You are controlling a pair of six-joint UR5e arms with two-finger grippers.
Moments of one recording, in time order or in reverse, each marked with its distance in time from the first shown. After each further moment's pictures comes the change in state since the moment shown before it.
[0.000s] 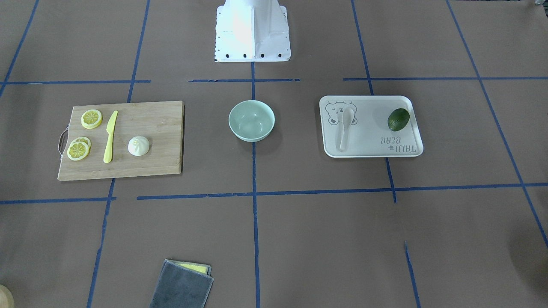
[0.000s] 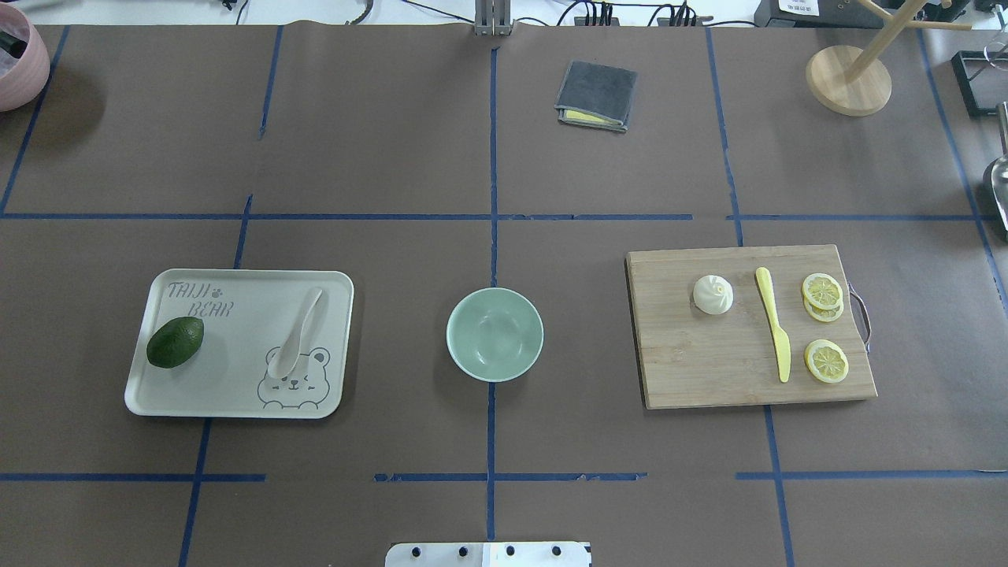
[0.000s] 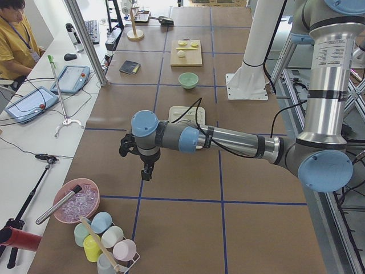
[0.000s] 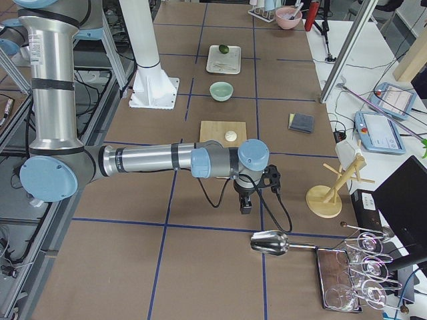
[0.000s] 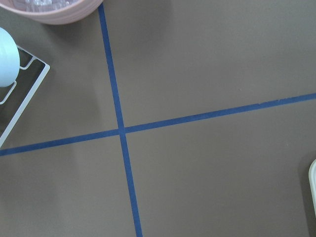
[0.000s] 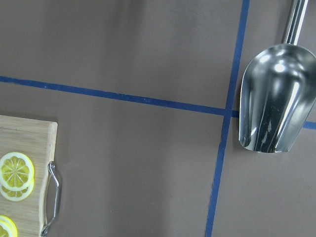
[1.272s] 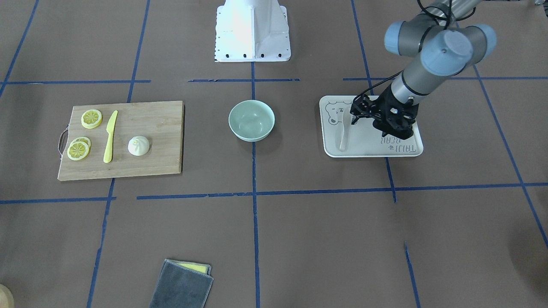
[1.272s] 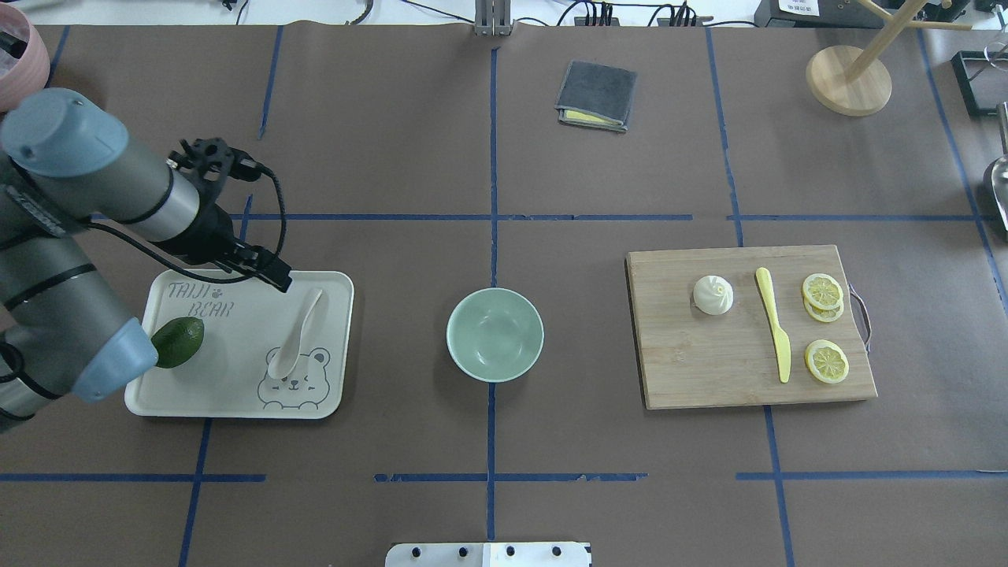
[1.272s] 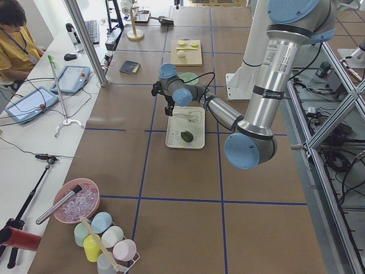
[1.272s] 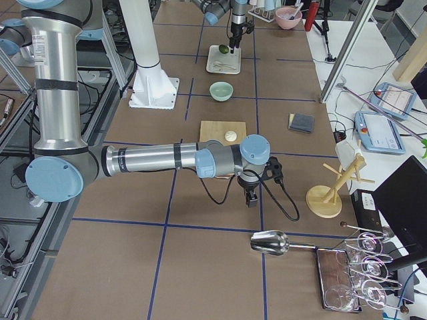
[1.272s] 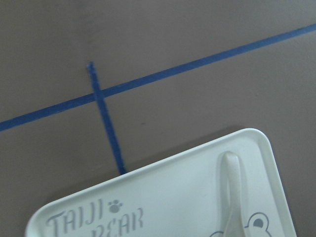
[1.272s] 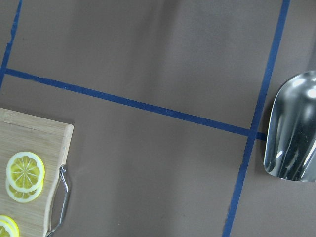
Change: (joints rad) left arm 0.735 -0.285 -0.062 -0.217 0.213 -0.646; right arm -0.051 -0.008 -0.012 0.119 0.007 0.003
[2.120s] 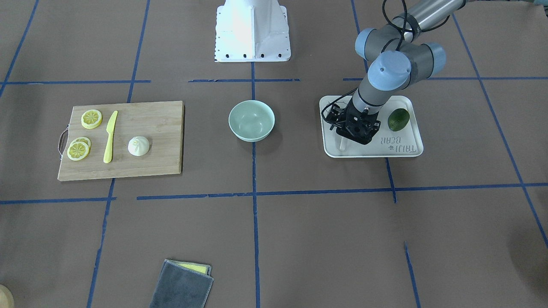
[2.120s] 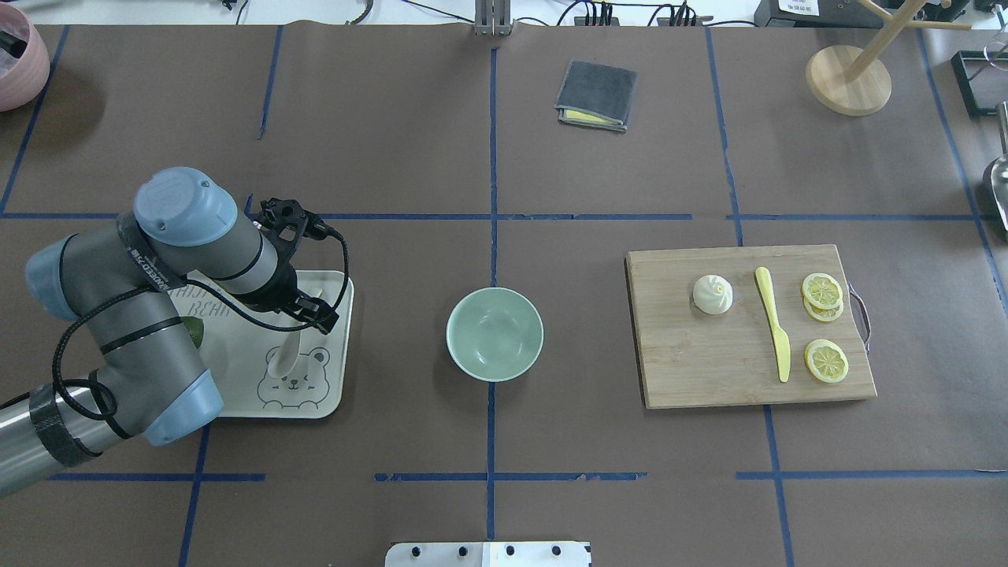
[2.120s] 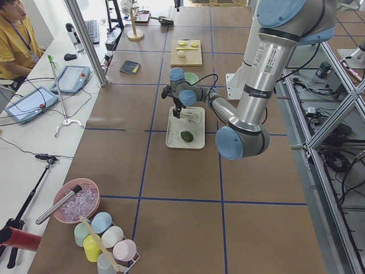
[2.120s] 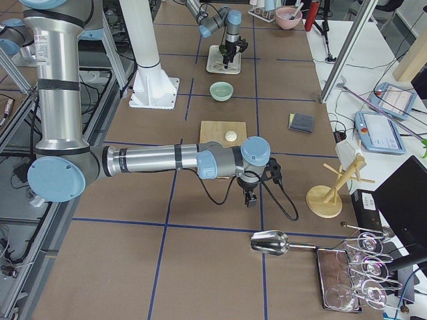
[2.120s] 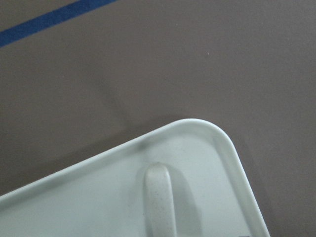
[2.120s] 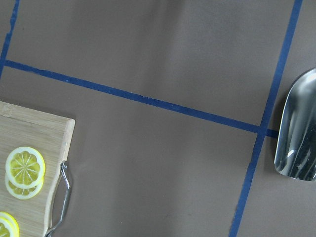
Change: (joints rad) left arm 0.126 -0.044 0.094 -0.001 0.105 -0.010; right arm -0.019 -0.001 -0.014 0.008 0.009 0.002
